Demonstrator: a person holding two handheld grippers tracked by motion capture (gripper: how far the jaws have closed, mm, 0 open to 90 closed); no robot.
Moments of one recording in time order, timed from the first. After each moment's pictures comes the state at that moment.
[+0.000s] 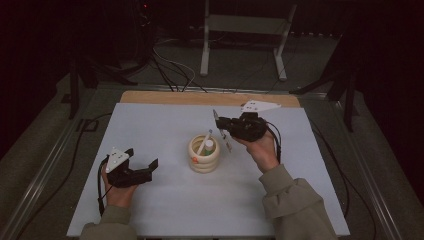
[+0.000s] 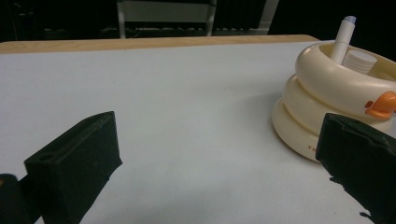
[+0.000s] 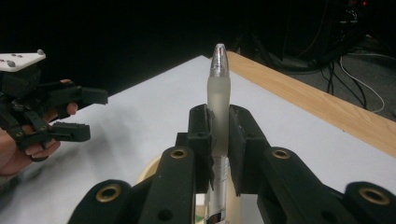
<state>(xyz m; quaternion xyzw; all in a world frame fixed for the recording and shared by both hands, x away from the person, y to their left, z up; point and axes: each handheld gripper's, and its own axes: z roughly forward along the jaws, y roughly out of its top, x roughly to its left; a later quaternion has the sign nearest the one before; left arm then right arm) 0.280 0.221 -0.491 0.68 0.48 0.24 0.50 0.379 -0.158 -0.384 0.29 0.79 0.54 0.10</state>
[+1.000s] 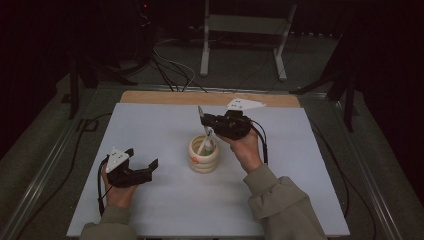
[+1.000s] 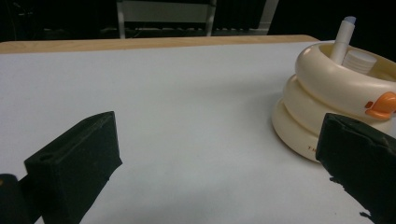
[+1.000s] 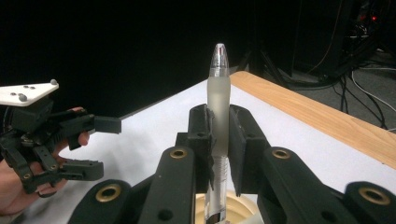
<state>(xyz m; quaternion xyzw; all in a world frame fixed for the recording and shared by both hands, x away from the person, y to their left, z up) 0.280 0.221 -0.492 0.68 0.48 0.24 0.50 0.382 -0.118 -0.383 0.29 0.77 0.57 0.09</state>
